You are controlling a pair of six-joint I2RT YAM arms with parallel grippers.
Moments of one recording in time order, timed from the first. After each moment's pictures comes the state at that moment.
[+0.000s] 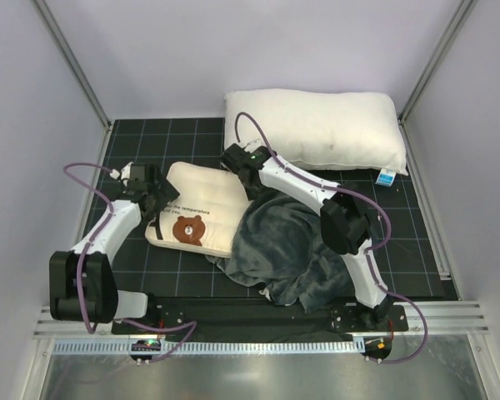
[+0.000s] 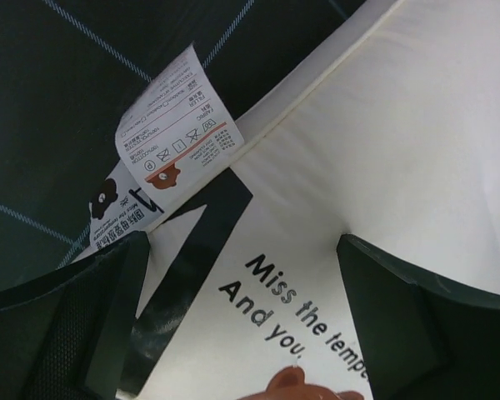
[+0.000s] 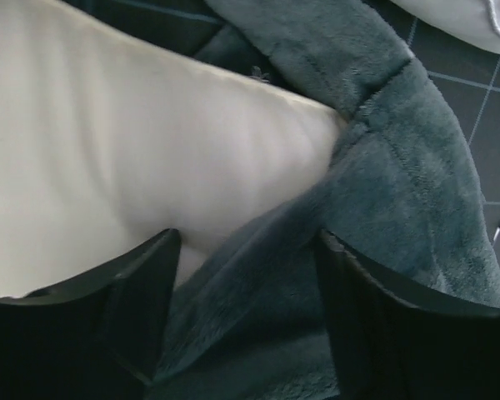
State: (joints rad) left arm -0.07 1.32 0.86 -0.46 -0.19 -0.76; right arm 0.81 2.16 1.94 -1.08 0.59 0.48
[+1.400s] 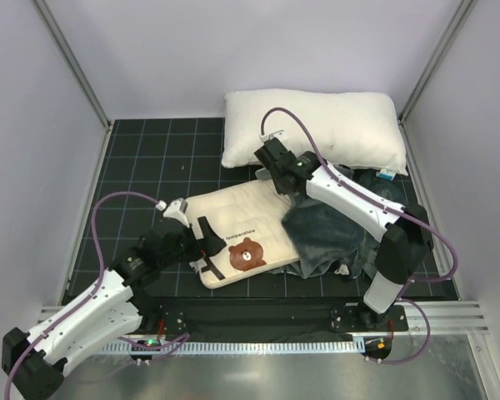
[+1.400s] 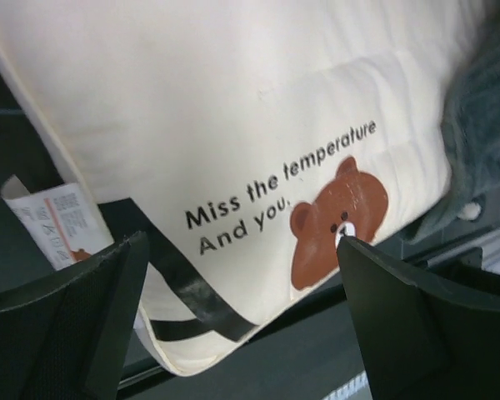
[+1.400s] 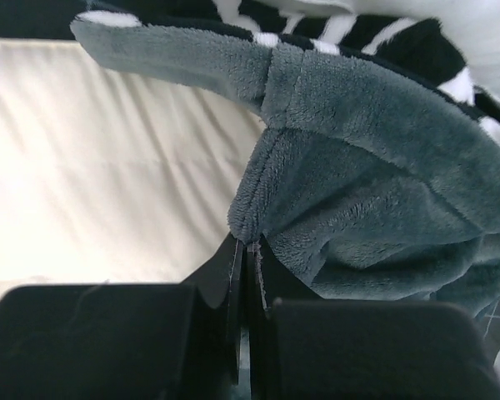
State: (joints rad) left arm -0.69 0.69 0.49 -0.43 -0.03 -0.83; right arm 0.75 1.70 1.54 -0.85 0.52 0.29
